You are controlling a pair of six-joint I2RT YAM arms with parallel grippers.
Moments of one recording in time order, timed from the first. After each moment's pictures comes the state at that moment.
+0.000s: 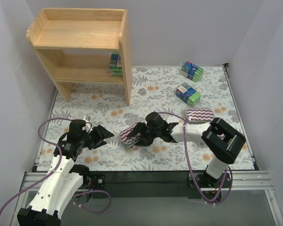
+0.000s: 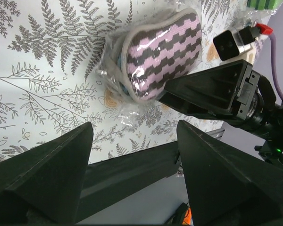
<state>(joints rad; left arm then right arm) -0.21 0.64 0.54 -0.71 0.40 -0.86 0.93 1.66 0.79 0.12 -0.36 1.44</state>
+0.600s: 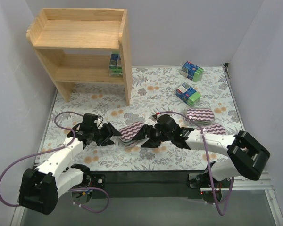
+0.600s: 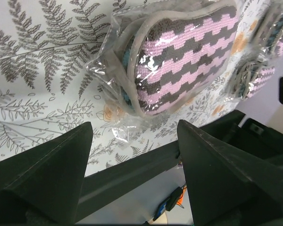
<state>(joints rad) -0.29 0.97 0.50 -0.48 0.45 -0.91 0.93 1.41 0.64 0.17 -0.43 1.31</state>
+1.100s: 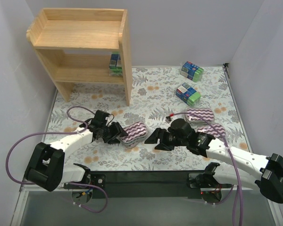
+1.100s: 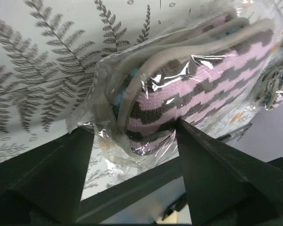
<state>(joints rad) -0.41 1.25 0.57 -0.34 0.37 -0.92 0.93 1.02 0.58 -0.20 -0.31 1.19</state>
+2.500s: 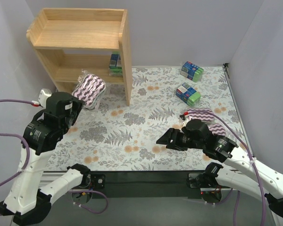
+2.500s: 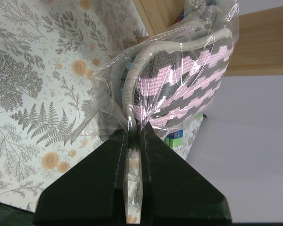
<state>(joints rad) -0.43 0.87 1.44 -1.14 -0.41 -1.27 0.90 0.73 0.67 -0.57 -0.25 1.12</state>
